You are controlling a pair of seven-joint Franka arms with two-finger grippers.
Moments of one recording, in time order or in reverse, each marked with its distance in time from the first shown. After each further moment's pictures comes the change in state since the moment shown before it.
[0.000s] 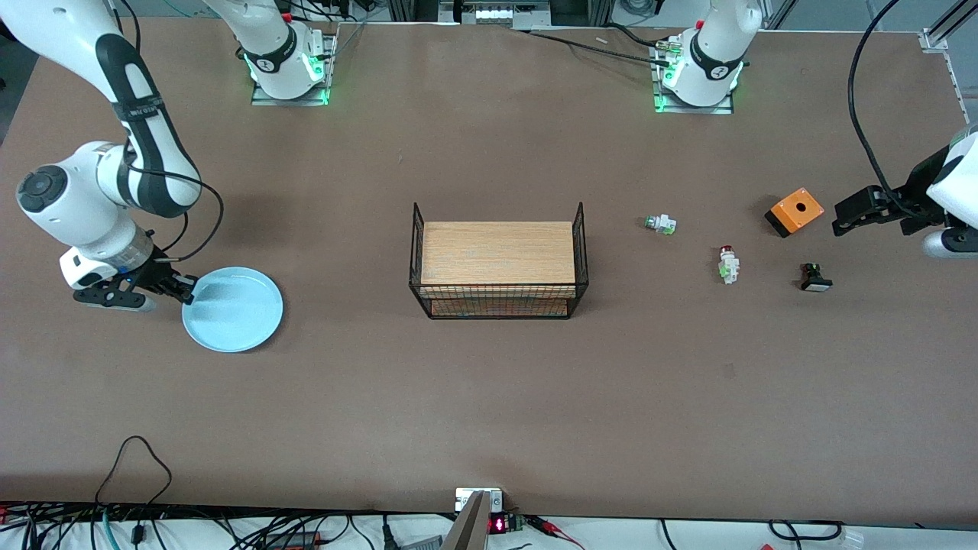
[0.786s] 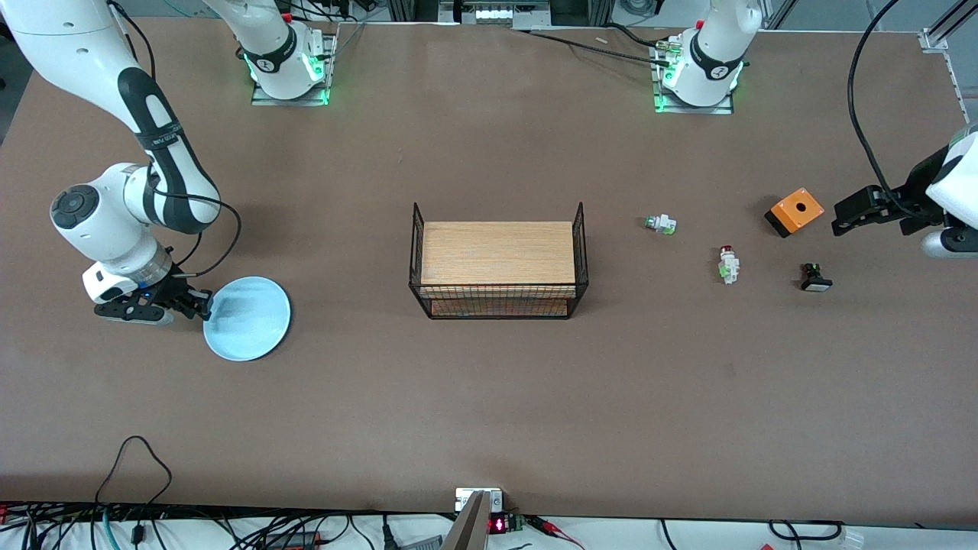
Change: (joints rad) left arm -0.001 0.000 -0.003 0.000 0.000 0.001 0.003; right arm 0.000 0.082 0.017 0.049 0.000 0.084 -0.001
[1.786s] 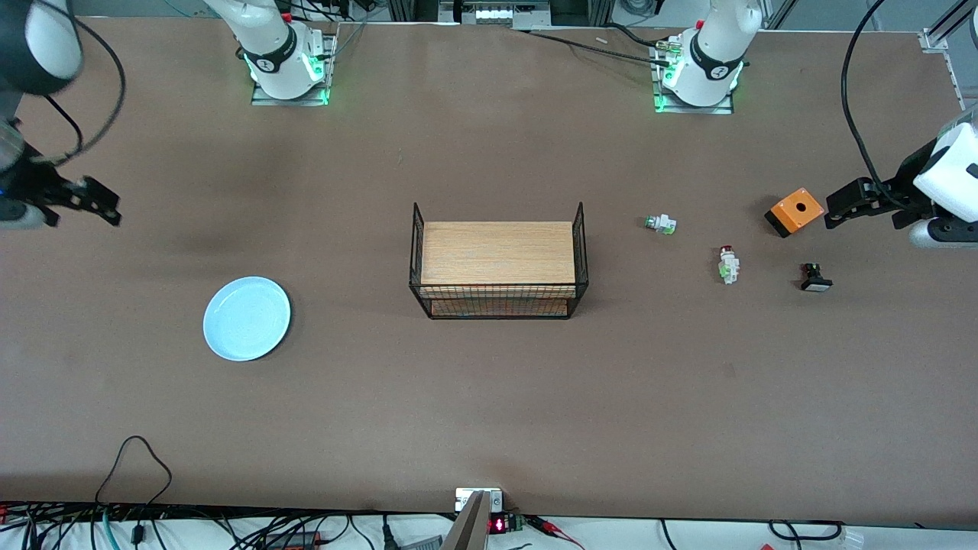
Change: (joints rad) left arm -0.001 -0.041 -0.006 -0.061 0.000 0.020 0.002; right arm -0.063 -0.574 0.014 0.119 -0.154 -0.832 -0.098
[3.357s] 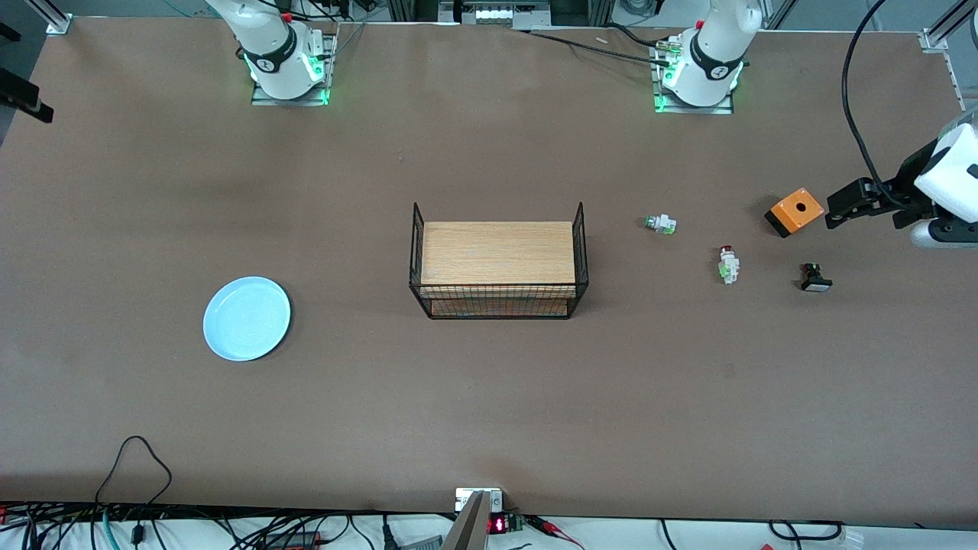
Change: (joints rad) left arm 0.001 -0.001 0.002 -0.005 0.000 0.002 0.000; right arm -0.141 0.042 0.103 0.379 0.054 -0.572 0.001
